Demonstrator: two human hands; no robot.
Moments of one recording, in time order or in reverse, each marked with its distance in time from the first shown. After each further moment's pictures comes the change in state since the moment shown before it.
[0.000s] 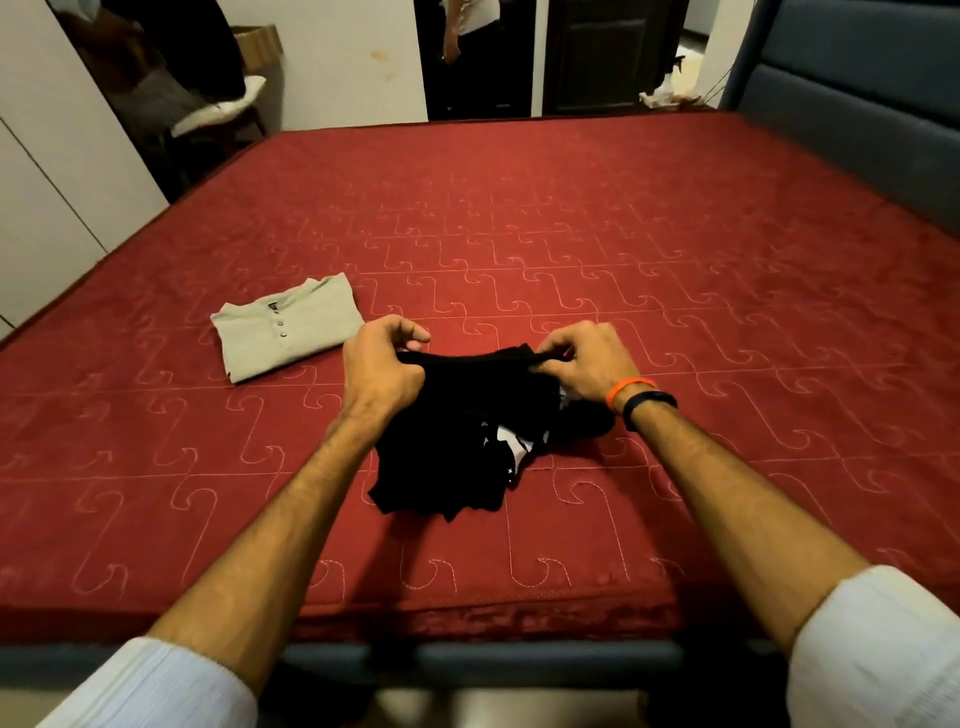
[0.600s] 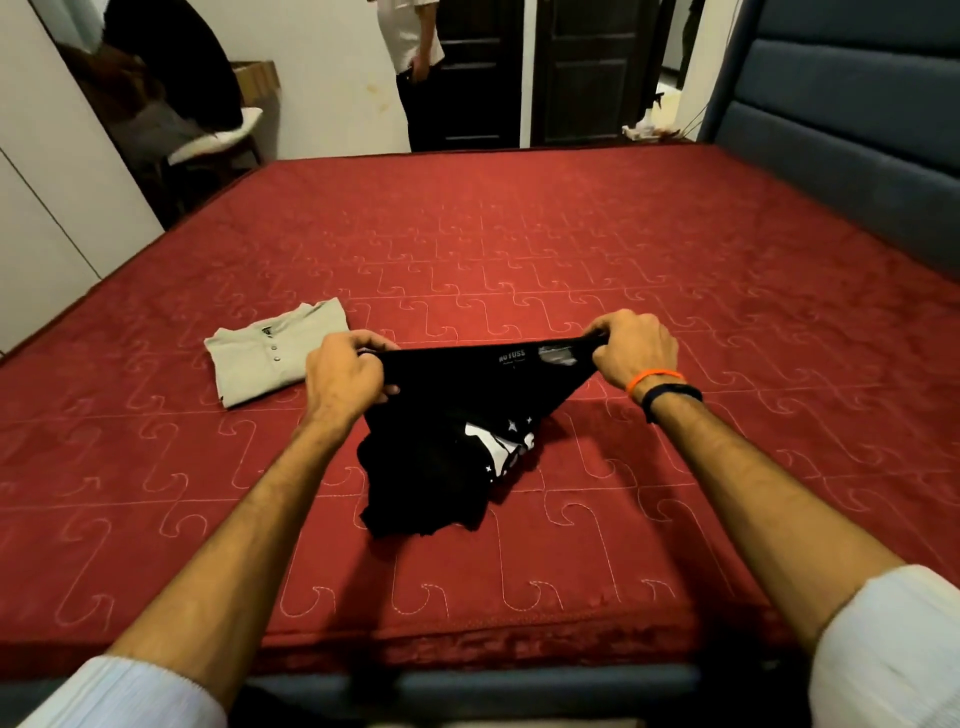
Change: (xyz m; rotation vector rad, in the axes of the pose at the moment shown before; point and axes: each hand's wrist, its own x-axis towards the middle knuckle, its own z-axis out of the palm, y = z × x) left_hand 0.017 0.004 -0.028 -0.047 -0.020 -0.123; right_hand -0.002 -0.005 -0.053 -0.248 0.261 0.268
